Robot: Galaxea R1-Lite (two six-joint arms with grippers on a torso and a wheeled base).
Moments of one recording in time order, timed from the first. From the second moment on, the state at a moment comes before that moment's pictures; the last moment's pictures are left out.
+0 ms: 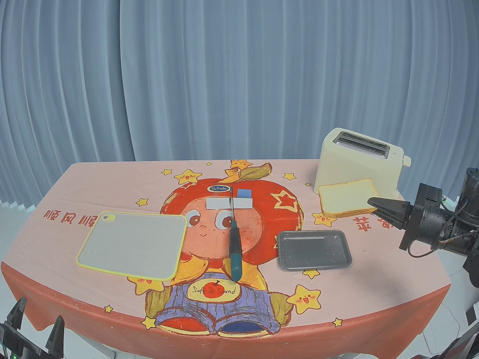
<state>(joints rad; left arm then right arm) 0.00 0.06 -0.02 0.00 0.00 0.00 0.23 1.51 -0.37 -0.96 0.56 1.21</state>
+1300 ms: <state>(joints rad) 0.00 0.06 -0.02 0.00 0.00 0.00 0.26 1.50 -0.27 -1.08 0.41 0.63</state>
